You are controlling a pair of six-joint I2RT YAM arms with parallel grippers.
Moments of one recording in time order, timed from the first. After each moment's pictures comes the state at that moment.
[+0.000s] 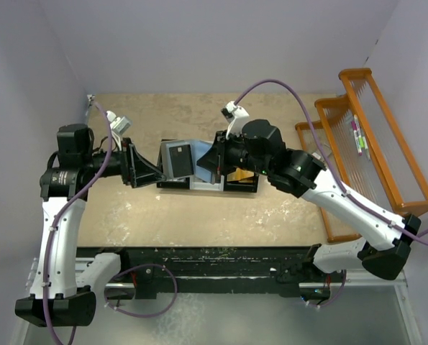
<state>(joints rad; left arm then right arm) 0.02 0.96 1.24 -0.90 1.19 -0.11 0.94 1.30 1.46 -0.53 -0.02 0.57</state>
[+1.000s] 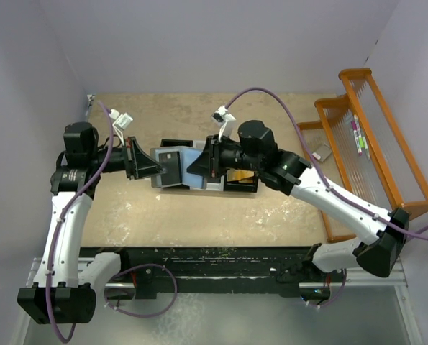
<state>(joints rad) 0.02 0.98 1.09 -0.59 1.26 -0.34 0.89 1.35 1.35 -0.32 -0.28 0.63</state>
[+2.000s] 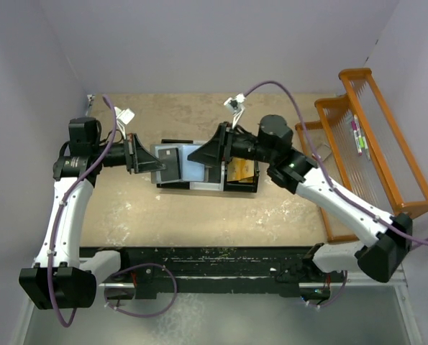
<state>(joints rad) 0.04 1.09 1.14 -0.70 1.25 -0.28 0.75 1.28 1.24 0.06 -0.53 0.76</state>
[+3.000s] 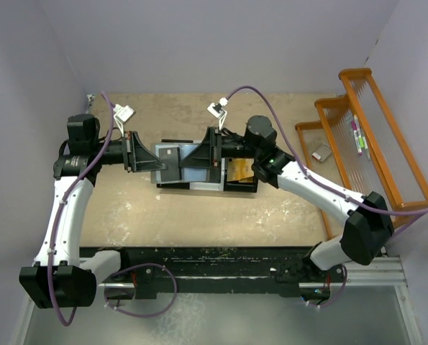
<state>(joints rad) 0.05 1.10 1.14 -0.61 1.40 -0.38 0.73 1.47 1.17 0.36 -0.80 0.93</state>
